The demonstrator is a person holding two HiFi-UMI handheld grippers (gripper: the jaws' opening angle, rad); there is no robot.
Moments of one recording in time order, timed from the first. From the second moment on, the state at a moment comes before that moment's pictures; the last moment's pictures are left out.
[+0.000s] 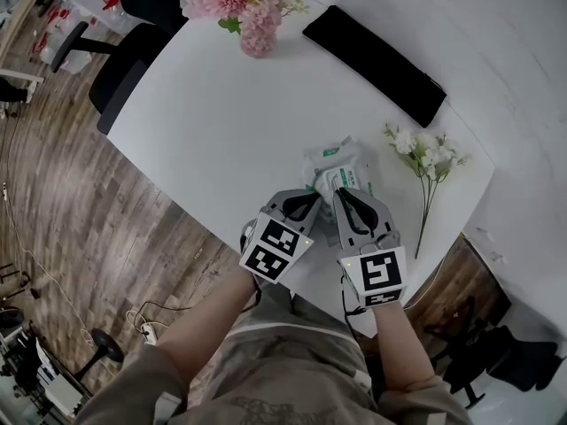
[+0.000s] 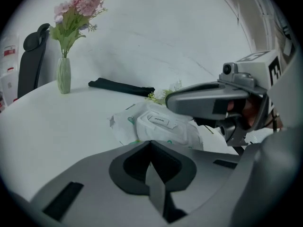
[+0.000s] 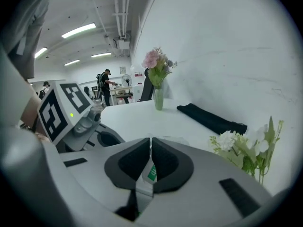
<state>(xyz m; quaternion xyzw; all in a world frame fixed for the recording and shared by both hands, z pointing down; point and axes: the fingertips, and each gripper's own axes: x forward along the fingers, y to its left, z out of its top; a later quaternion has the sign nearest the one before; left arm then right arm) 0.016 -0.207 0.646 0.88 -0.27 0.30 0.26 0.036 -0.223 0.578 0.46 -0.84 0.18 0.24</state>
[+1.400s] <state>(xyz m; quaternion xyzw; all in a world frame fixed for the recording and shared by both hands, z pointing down) -0.022 -0.214 0.574 0.88 -0.32 0.26 0.21 0.116 -0.240 0.526 0.51 -0.81 0.24 0.16</state>
